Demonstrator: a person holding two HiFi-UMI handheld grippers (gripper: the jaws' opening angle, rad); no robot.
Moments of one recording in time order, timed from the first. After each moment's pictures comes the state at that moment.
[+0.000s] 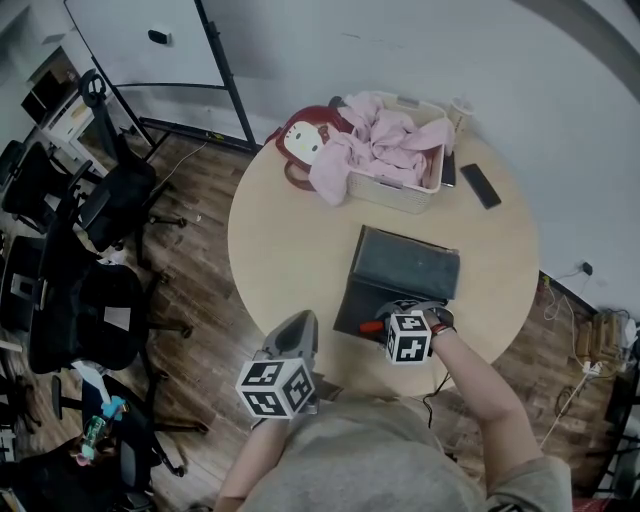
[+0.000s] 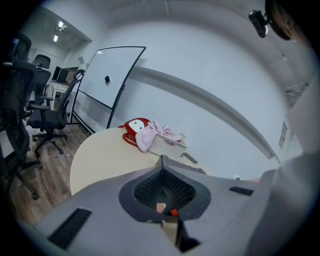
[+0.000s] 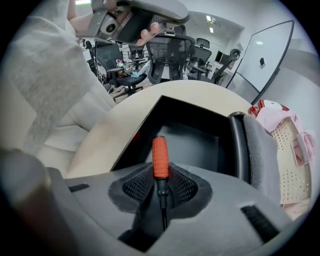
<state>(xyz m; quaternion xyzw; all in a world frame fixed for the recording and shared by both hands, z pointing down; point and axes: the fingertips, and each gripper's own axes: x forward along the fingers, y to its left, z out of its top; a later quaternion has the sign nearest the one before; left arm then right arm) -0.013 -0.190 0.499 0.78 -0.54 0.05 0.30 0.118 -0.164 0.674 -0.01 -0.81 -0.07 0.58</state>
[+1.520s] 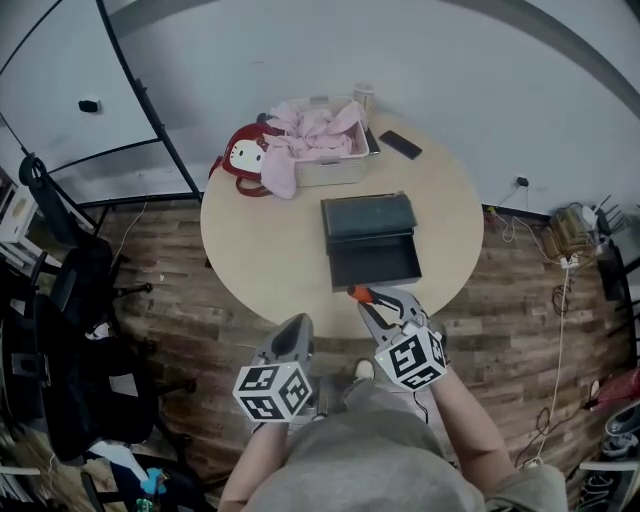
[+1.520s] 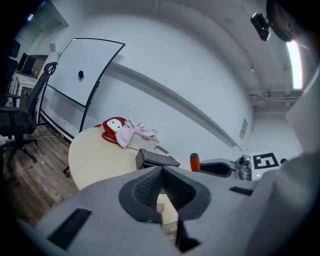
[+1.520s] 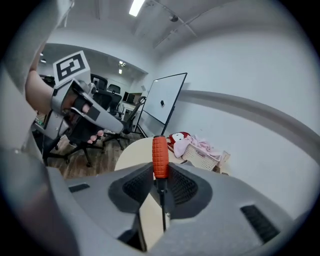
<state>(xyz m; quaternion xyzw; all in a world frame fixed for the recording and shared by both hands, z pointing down) -0.062 -0.089 0.464 0.89 -0.38 0.05 0.26 0.045 -0.075 0.469 0.53 -0.79 -0.06 0.30</state>
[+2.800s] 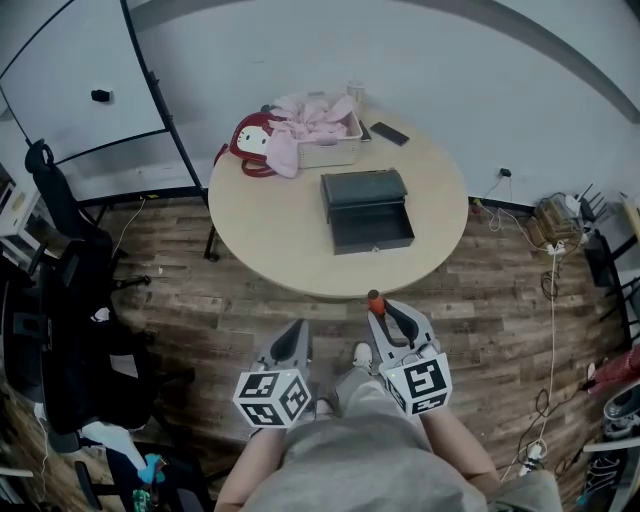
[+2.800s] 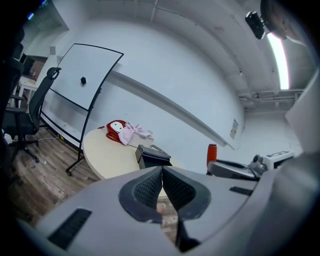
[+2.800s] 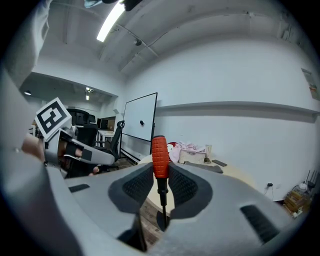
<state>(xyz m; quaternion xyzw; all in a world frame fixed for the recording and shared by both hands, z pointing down) -0.137 0.026 0.464 0.90 -0.36 0.03 0.25 -0.017 0.069 0.429 0.65 -0.75 0.01 0.12</state>
